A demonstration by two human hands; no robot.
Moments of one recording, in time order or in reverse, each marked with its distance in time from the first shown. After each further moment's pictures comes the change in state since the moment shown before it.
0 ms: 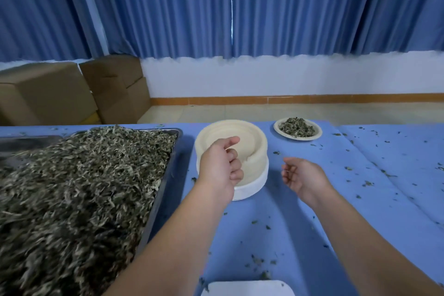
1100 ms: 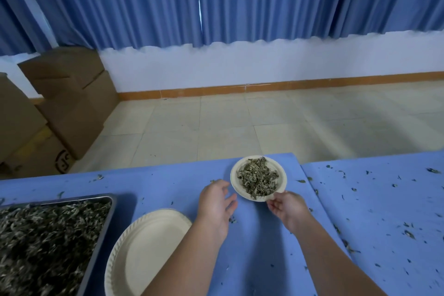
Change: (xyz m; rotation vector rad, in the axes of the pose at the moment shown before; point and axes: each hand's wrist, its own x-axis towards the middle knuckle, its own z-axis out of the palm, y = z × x) left_hand 0.139 0.001 0.165 0.139 0.176 -0.254; right_hand 0.163 -0.092 -0.064 0.052 0.194 0.255
